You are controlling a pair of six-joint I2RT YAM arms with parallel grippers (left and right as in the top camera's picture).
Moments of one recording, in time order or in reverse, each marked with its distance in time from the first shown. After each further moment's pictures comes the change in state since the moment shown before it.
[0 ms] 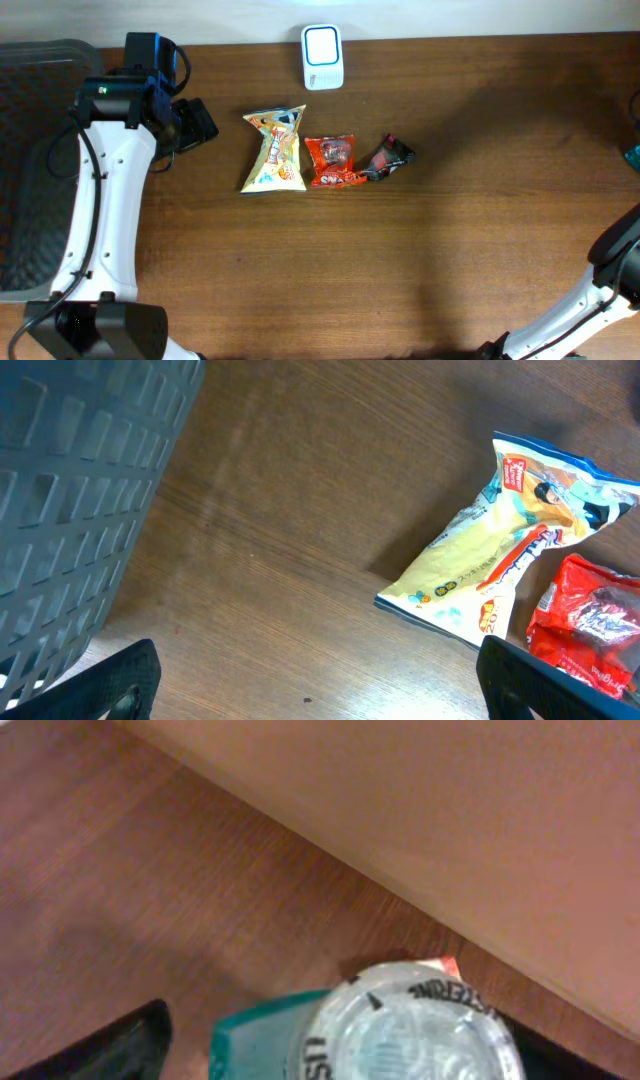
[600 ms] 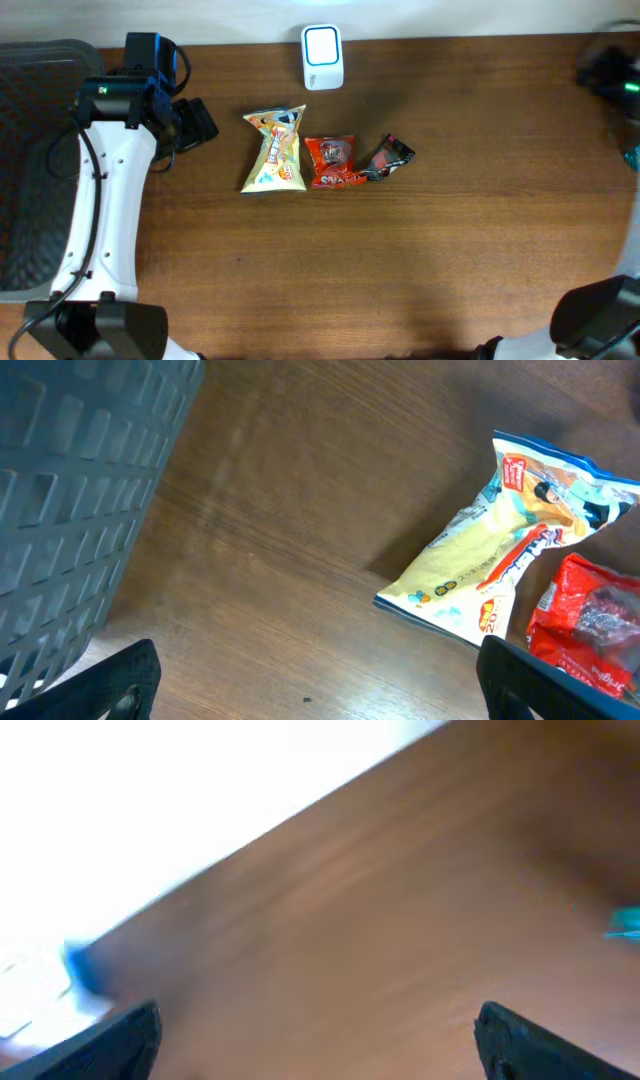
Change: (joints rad) left arm 0.000 0.000 0.000 0.000 0.000 0.000; right arm 0.292 -0.477 0.005 -0.501 -0.565 0.126
